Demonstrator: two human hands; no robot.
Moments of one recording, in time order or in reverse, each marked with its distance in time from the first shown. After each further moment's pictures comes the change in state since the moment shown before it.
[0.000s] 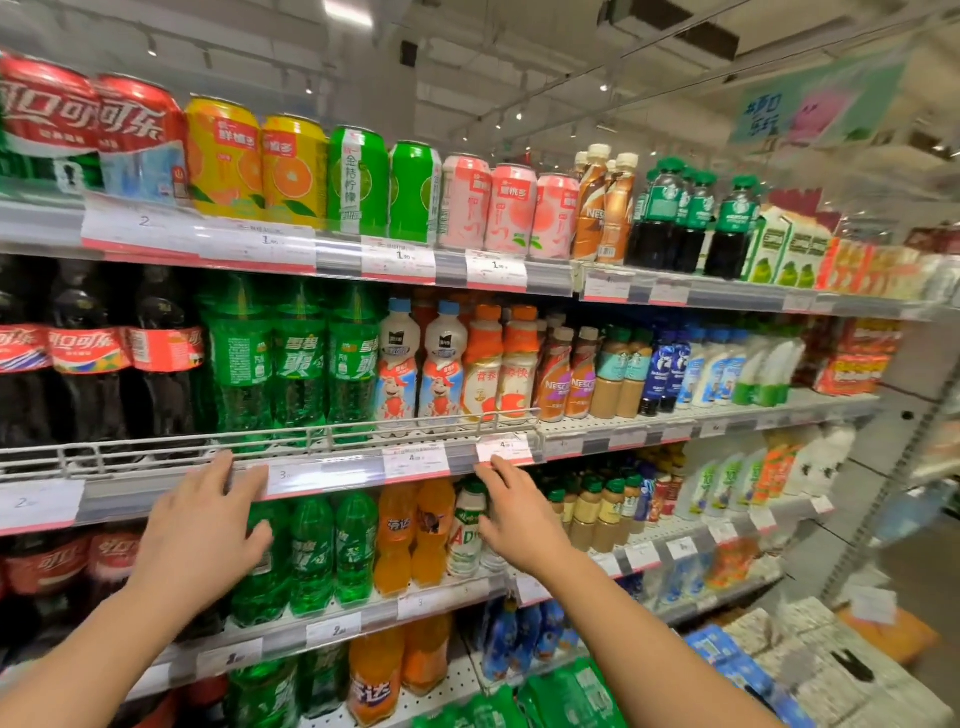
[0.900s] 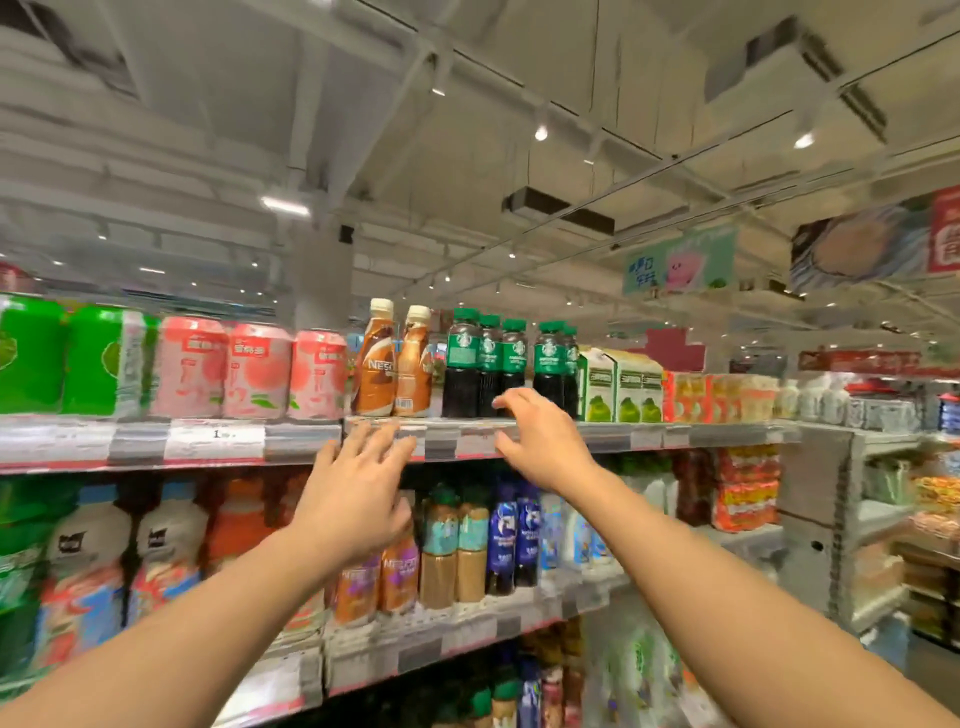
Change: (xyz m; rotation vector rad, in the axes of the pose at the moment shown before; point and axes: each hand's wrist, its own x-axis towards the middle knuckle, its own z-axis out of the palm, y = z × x) left_hand 0.185 0.408 -0.150 -0.064 0.331 0.396; right_hand 0.091 0.257 -0.310 -0.106 0.489 -0.011
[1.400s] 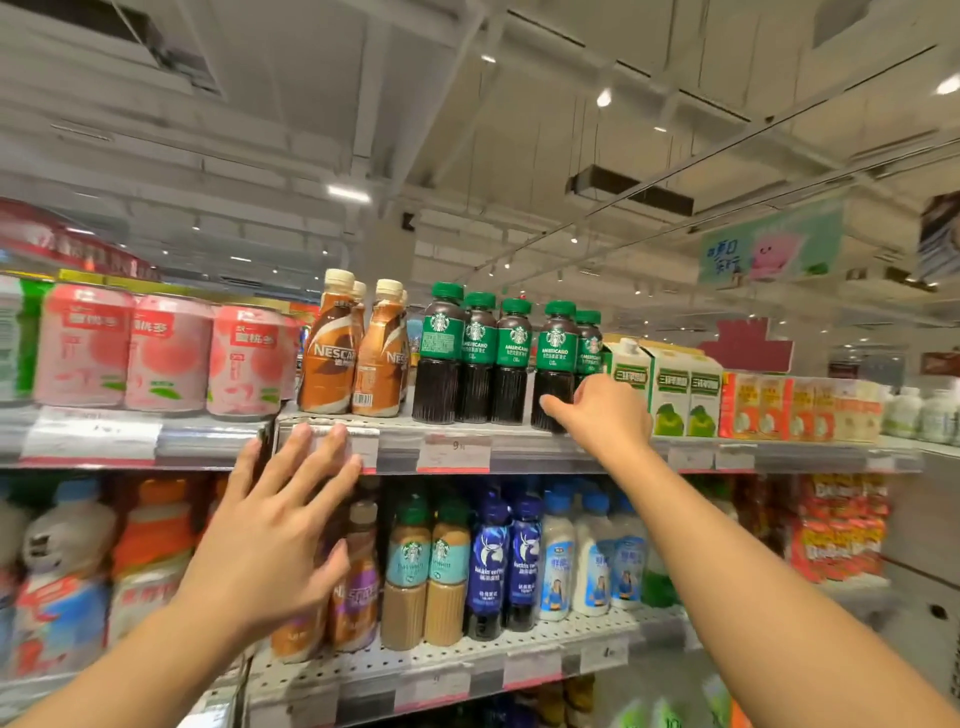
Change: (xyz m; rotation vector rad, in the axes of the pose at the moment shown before) left_hand 0.012 0.010 0.065 0.257 0.188 -0.010; right_hand 0.095 0.149 0.039 -0.037 0.052 0.388
